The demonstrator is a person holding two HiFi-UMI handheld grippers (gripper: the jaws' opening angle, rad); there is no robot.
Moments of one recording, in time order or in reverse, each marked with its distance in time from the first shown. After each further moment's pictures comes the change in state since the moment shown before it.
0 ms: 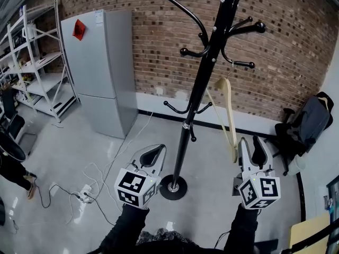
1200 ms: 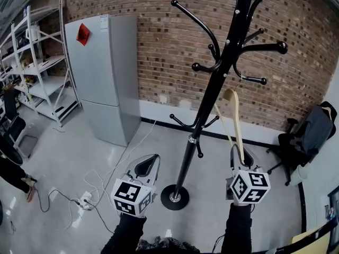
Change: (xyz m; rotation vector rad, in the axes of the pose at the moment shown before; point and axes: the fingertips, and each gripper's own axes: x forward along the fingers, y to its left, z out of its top) left arm 0.000 0.051 -0.009 -0.023 0.010 0.081; right arm 0.076 0.015 -0.068 0.084 0.202 0.029
